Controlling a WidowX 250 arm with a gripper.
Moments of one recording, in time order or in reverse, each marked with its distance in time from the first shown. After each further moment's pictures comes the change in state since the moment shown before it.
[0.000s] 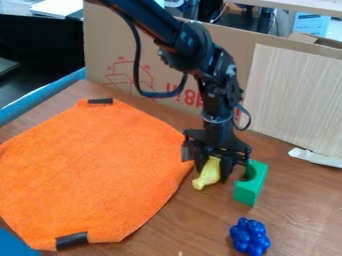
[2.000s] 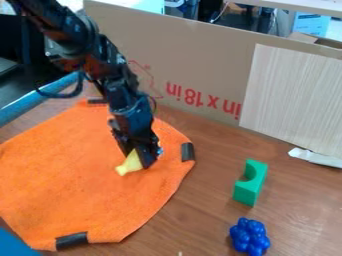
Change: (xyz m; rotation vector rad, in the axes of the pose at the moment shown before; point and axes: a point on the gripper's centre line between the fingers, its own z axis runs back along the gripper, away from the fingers) arm -0.036 0.114 0.015 -0.051 -0.104 -0.187
